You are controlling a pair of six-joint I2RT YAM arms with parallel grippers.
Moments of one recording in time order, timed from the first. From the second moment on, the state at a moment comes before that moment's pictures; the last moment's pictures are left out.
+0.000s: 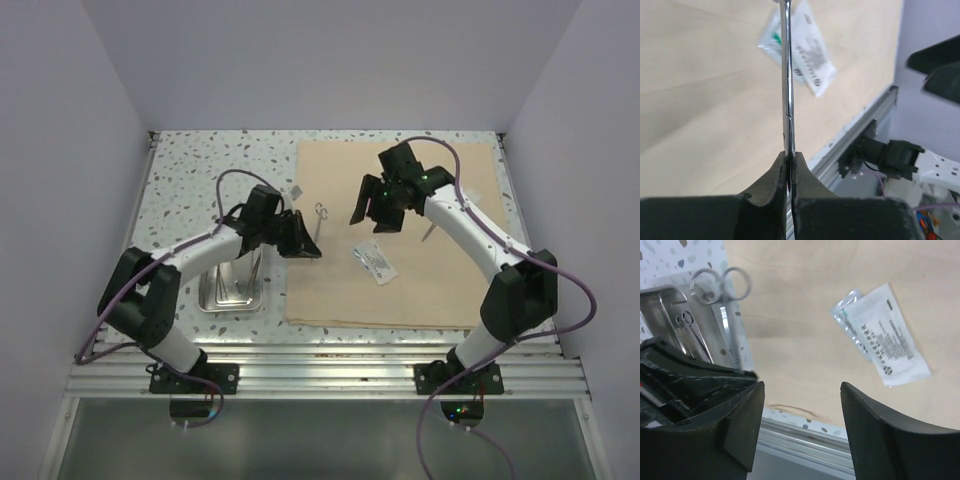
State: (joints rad) left arm -0.53 1.63 0.97 -0.11 0.59 -0.76; right arm 0.46 1.60 1.42 -0.85 -0.14 0.72
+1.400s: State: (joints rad) left arm -0.26 1.36 0.85 -0.70 0.07 -0.48; right arm 0.03 2.16 1.79 -0.93 0.25 0.49
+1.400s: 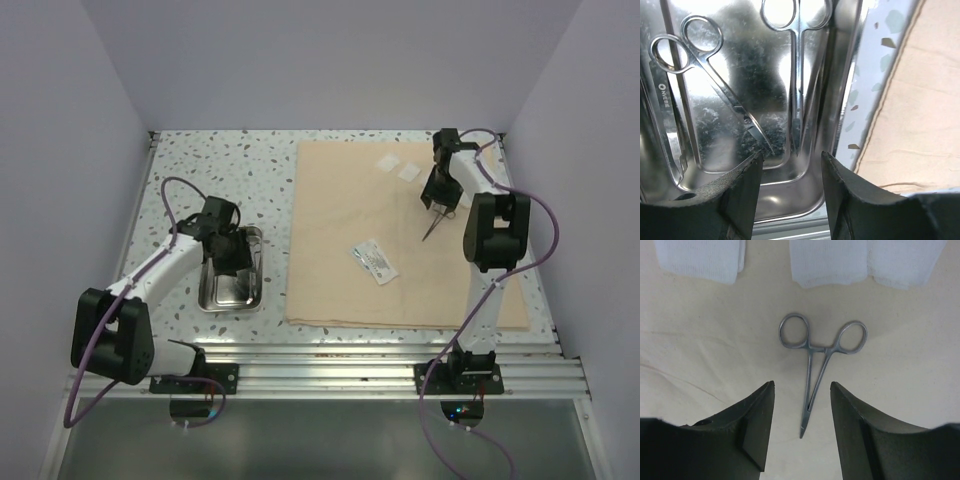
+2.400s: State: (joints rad) left arm -0.26 1.36 0.93 -0.70 0.12 -0.44; right arm 0.02 2.26 1.83 -0.91 0.23 0.49
